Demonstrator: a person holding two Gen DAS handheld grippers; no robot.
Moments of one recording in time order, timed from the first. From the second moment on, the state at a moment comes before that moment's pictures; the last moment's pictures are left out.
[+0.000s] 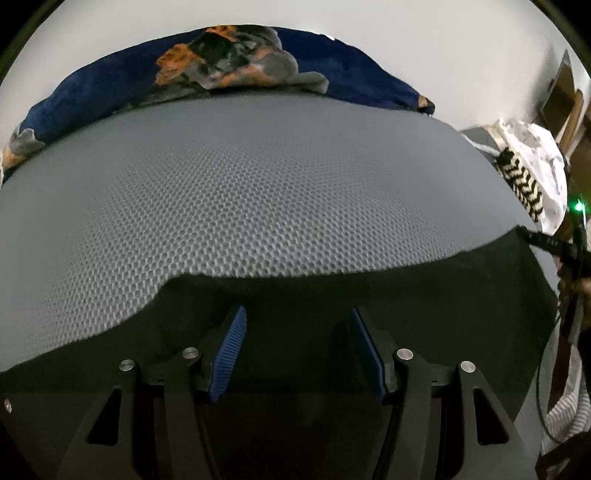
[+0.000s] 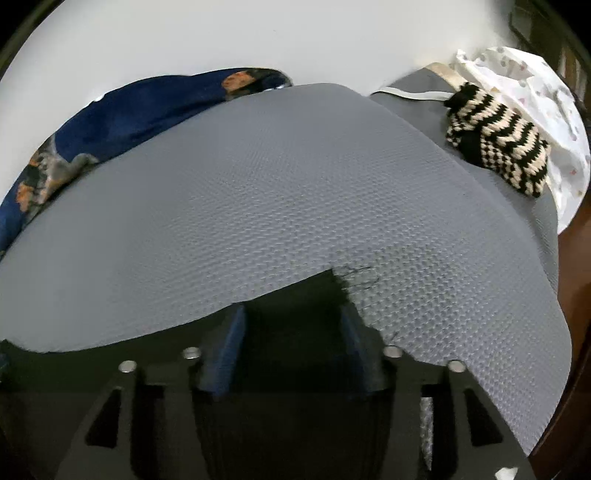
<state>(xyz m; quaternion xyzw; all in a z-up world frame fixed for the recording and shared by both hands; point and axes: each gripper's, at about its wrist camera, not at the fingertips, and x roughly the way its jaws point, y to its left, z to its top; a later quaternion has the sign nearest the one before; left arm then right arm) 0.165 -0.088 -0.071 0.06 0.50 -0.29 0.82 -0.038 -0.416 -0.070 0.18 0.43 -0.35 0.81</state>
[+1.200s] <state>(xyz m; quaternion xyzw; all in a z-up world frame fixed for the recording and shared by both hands) 0.071 -0.095 -0.058 0.08 0.53 -0.33 0.78 -0.197 -0.459 -0.089 0.49 0.39 -0.12 0.78</state>
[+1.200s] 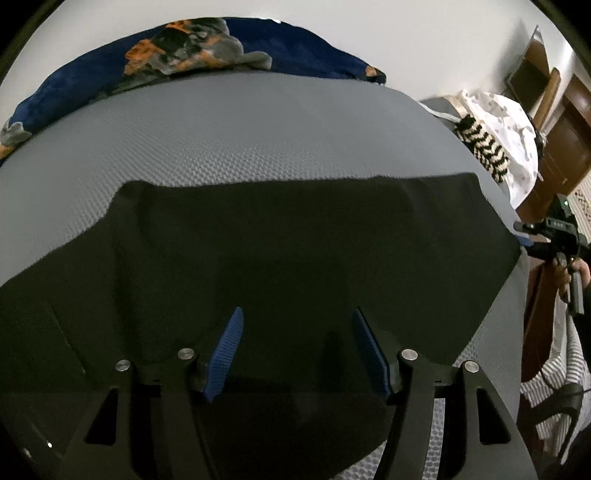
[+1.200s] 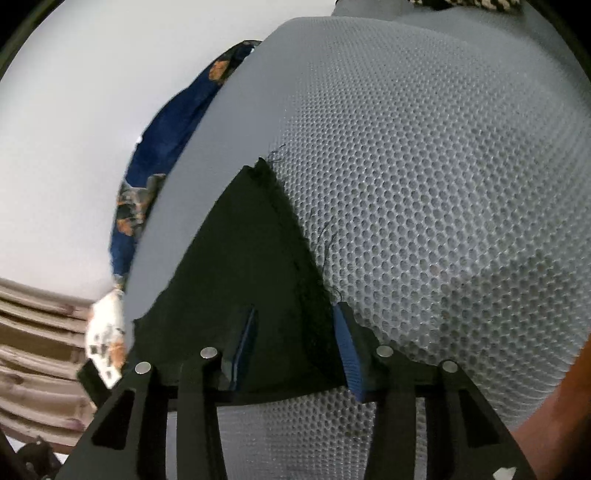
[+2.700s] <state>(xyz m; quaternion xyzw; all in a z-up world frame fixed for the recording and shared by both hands) 0.076 0.071 -0.003 -0.07 0.49 -0.23 0.84 0.087 -0.134 -0.064 0.31 0.48 0.14 0.81</state>
